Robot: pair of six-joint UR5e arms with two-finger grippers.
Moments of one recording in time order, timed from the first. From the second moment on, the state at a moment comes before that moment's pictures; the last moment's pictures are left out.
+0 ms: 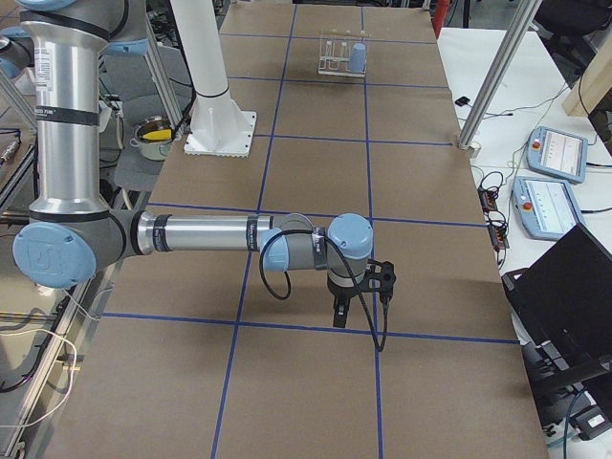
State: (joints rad) left arm -1.55 -1.56 -1.64 -1.68 -2.32 -0.23; right arm 1.54 -1.64 1.67 -1.52 2.34 0.17
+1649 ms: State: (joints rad) left arm -1.59 -1.58 -1.65 -1.55 -2.32 -0.06; right arm 1.48 -1.59 1.71 -1.58 2.35 0.28
